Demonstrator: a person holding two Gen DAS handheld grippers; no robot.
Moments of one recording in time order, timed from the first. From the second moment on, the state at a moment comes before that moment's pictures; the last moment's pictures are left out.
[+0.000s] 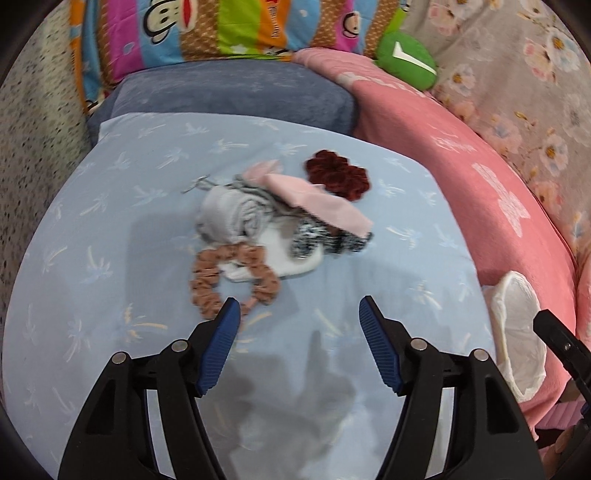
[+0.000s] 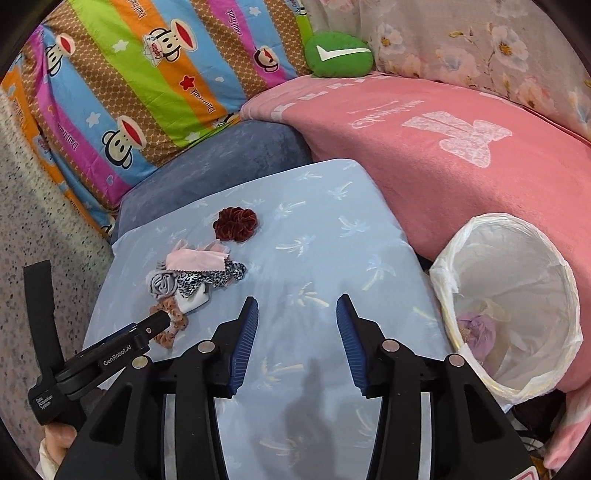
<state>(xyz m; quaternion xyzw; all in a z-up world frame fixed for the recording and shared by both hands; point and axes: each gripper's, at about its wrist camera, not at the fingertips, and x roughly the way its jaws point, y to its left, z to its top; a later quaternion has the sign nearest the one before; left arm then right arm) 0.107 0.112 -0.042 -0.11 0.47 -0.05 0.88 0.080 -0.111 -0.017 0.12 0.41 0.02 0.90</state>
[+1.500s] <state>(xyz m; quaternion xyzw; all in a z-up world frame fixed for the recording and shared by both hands) 0.154 0.189 -0.086 -0.18 0.51 -0.06 0.84 0.213 0.037 -0.114 0.04 0.51 0.09 0.86</state>
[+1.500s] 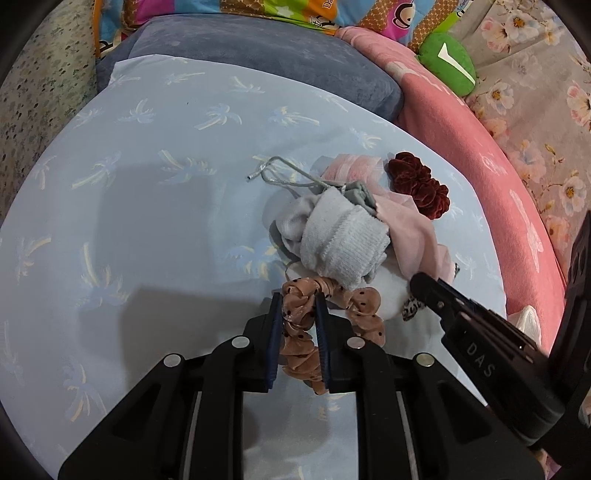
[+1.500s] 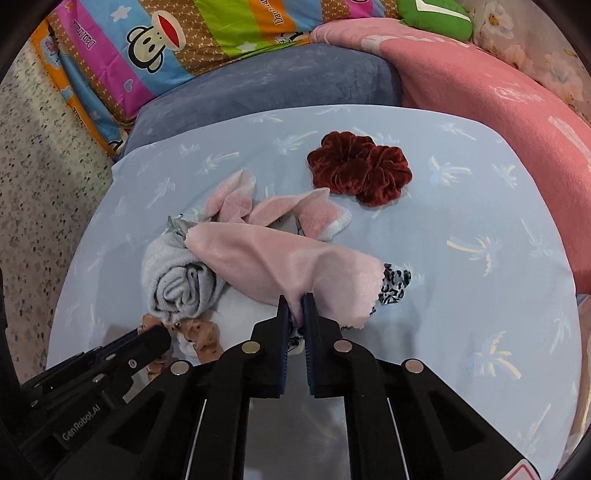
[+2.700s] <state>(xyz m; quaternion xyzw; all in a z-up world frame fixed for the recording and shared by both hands) 0.099 0.074 -0.023 -0.11 0.47 -0.13 0.86 0.090 -0.102 -0.025 0.14 0.43 0.05 0.89</state>
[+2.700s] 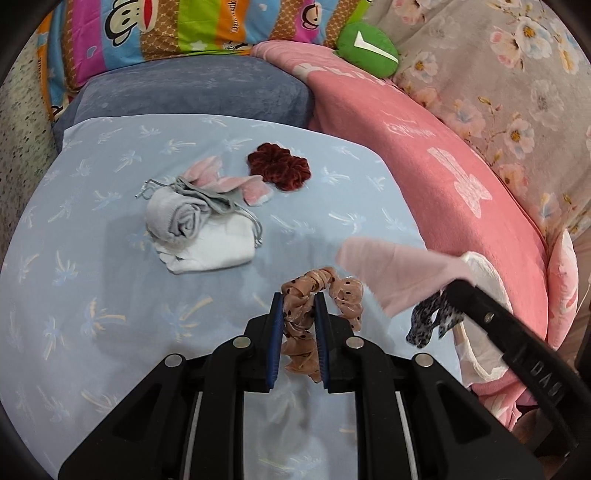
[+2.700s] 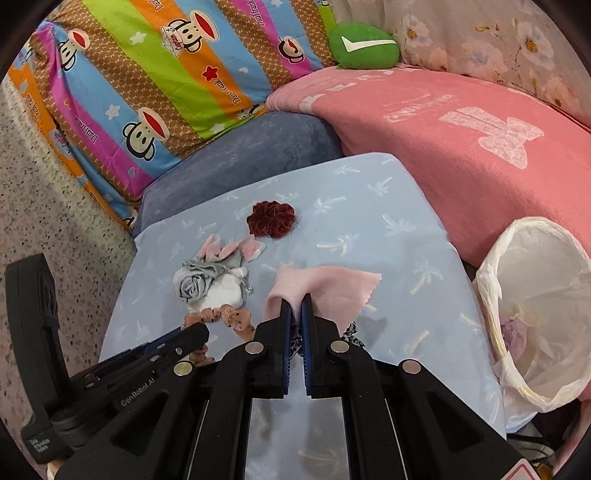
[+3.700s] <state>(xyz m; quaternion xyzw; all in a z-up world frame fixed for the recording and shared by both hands) 0.092 0.047 -0.037 -0.08 0.49 -0.13 0.86 0.098 -0.116 -0.101 0.14 0.49 0.04 0.86</state>
